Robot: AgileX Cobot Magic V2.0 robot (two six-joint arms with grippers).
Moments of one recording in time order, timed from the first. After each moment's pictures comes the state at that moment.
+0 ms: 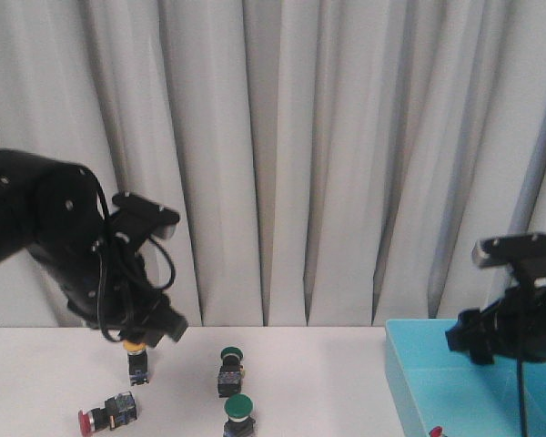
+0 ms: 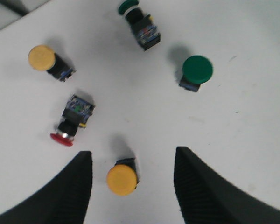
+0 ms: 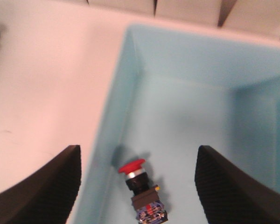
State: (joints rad) left arm -0.38 1.78 -1.73 0.09 1.16 0.11; right arm 0.00 1.54 -1.16 0.31 0.52 -0.41
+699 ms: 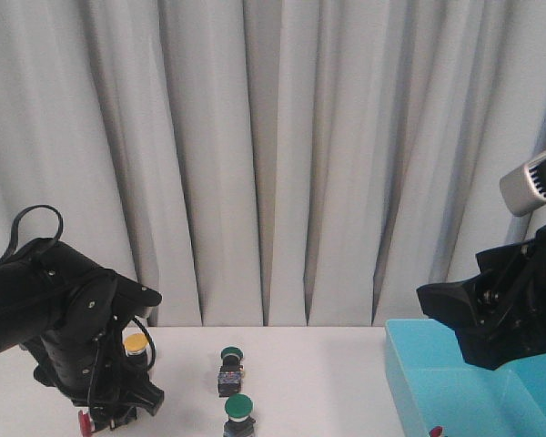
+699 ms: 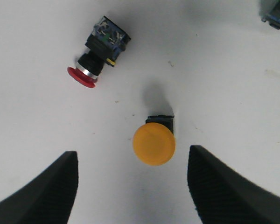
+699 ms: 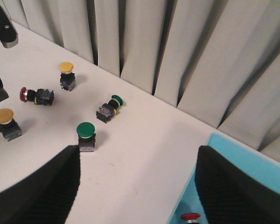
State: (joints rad) left arm -0.38 1.81 -1.46 0.28 1.05 -0.12; right arm 0.28 1.08 -1.16 0.25 0.67 -0.42
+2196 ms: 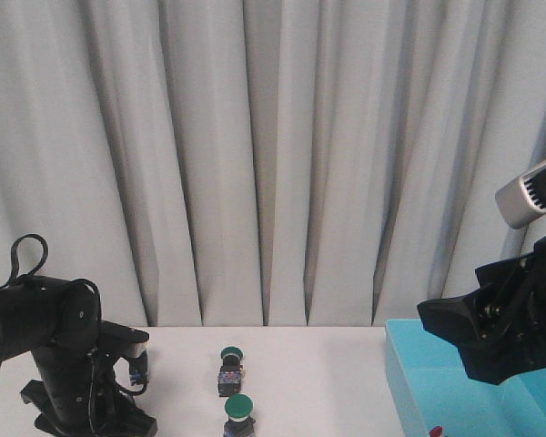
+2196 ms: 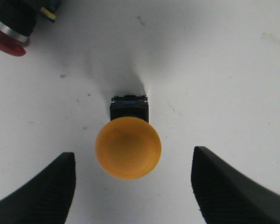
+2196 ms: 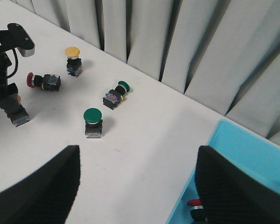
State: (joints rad) left arm -0.26 1.96 -1.45 0.00 1.05 0.09; right arm 0.28 1.08 -1.16 0.25 0.71 -0.41
